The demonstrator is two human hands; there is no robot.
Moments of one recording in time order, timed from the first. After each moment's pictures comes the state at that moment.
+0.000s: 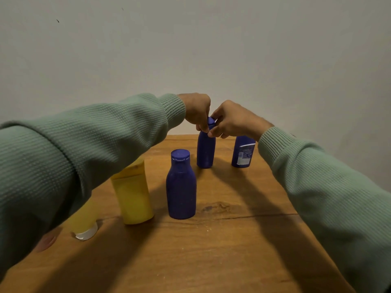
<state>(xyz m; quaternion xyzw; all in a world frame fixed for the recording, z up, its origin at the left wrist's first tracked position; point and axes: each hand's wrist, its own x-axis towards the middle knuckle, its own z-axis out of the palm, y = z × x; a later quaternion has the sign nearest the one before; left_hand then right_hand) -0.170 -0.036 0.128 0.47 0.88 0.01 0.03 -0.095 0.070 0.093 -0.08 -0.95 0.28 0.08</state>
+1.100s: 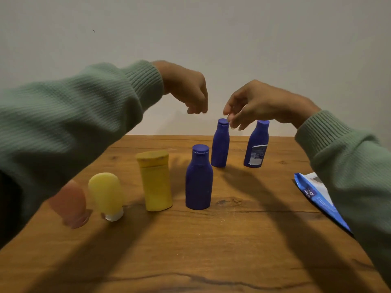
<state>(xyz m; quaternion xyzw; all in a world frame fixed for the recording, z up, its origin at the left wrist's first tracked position) -0.128 -0.116 0.196 0.43 0.90 0.02 0.08 -0.045 0.047 0.151 -0.03 -0.94 0.33 0.06</state>
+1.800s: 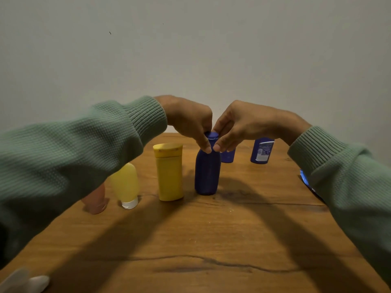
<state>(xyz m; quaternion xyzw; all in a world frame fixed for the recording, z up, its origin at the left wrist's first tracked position) -0.107 -0.148 0.149 0.48 0.87 -0.05 0.11 -0.030 -0.011 0.131 0.04 -0.95 0.32 -0.05</state>
